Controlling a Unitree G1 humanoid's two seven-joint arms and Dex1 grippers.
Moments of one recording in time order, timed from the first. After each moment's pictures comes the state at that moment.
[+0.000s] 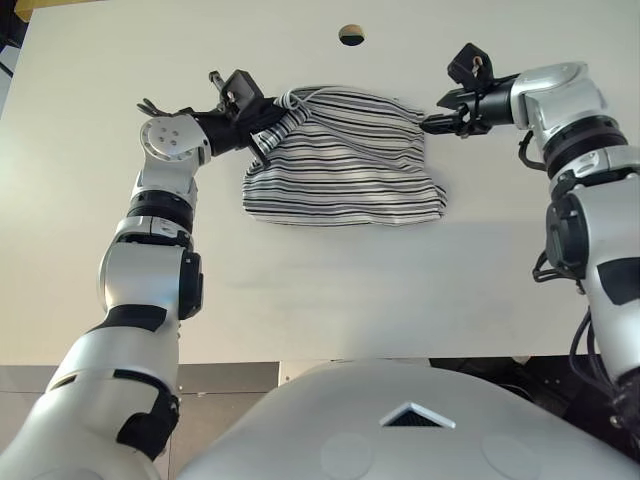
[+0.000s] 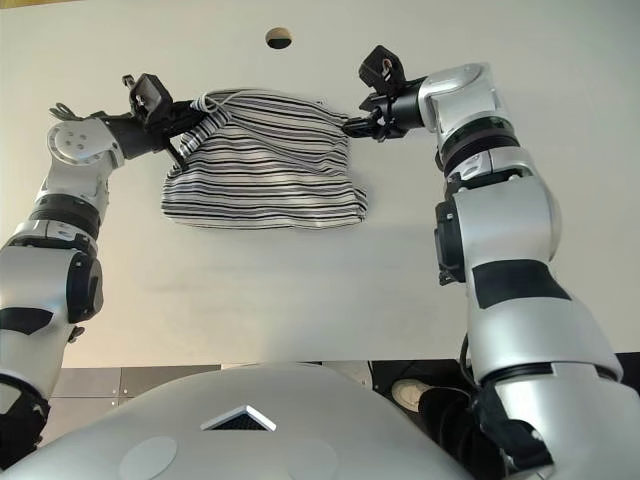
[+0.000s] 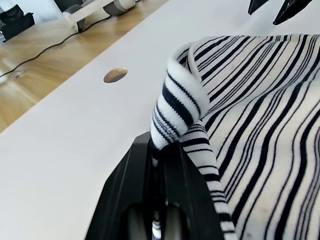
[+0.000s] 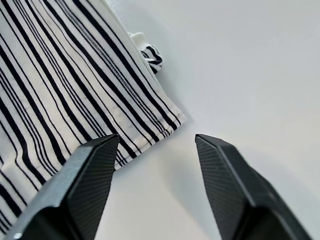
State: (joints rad) left arm -0.72 0.42 -0.08 1.19 0.04 -0.47 -0.88; right arm -1.06 -0.31 0.18 1.34 -0.16 0.16 0.93
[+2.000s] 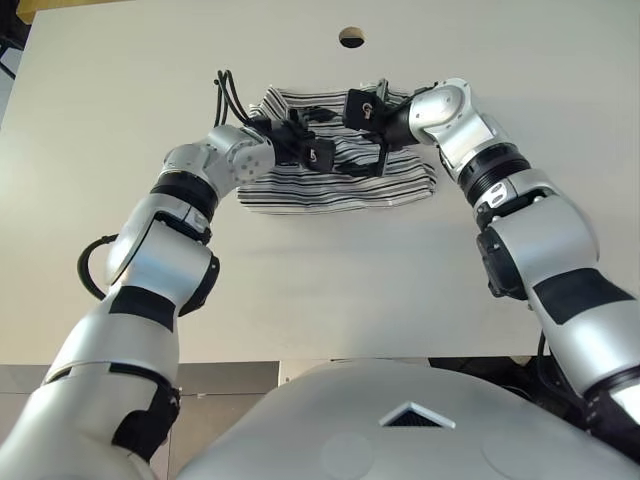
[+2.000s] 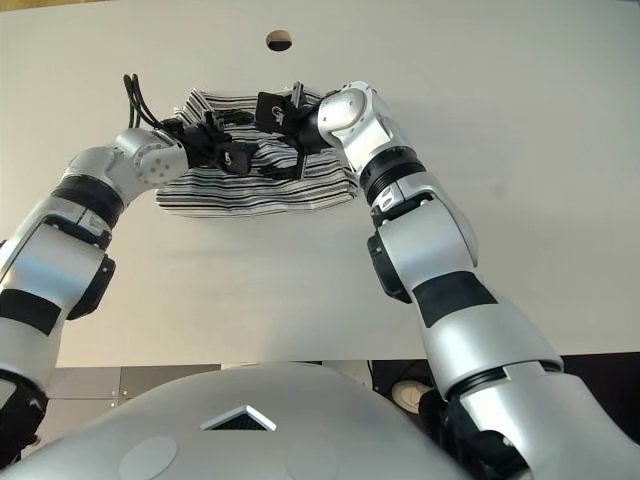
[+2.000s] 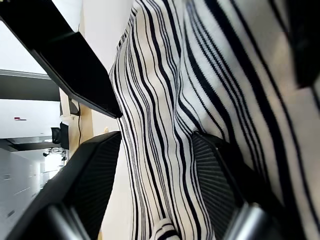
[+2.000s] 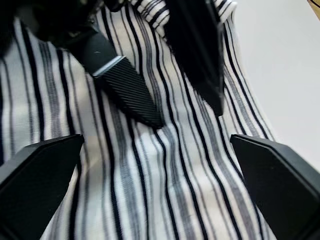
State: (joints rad) left arm -0.83 0.40 -0.65 1.20 0.75 -0.72 -0.15; right arm -1.00 -0.05 0.32 1.25 -0.31 -0.17 0.89
